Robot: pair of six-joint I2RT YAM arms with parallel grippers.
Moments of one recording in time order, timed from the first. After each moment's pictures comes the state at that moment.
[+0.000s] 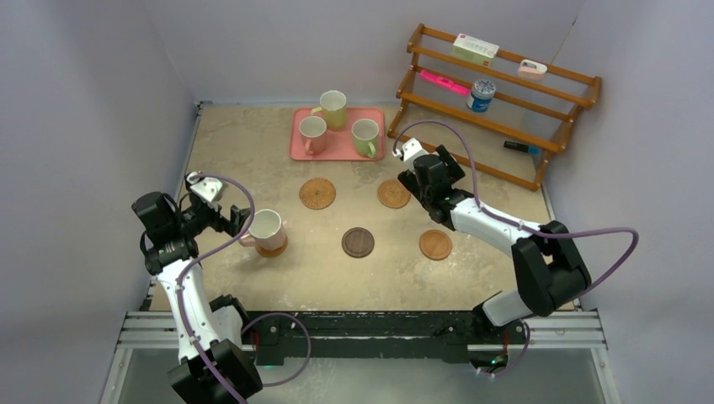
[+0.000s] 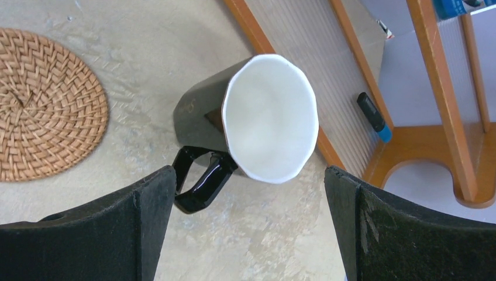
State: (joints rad) left arm 0.56 0.78 0.63 -0.35 1.05 0.61; right arm 0.51 1.50 0.86 0.05 0.55 -0.45
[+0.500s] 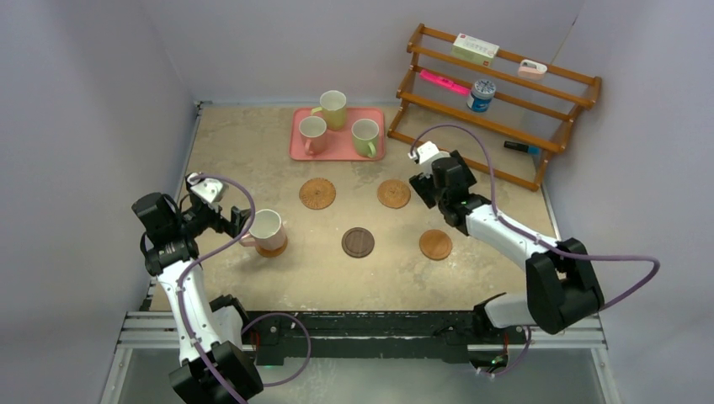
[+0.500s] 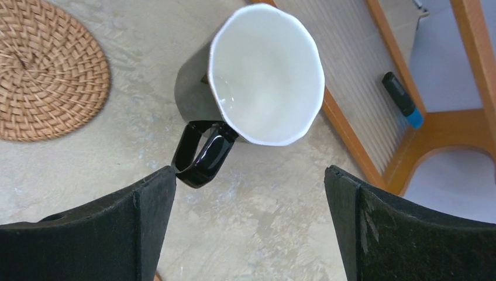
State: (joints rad) left arm 0.56 0.77 0.63 -0.36 1.05 0.62; right arm 0.44 1.38 0.78 0.00 0.43 -0.40
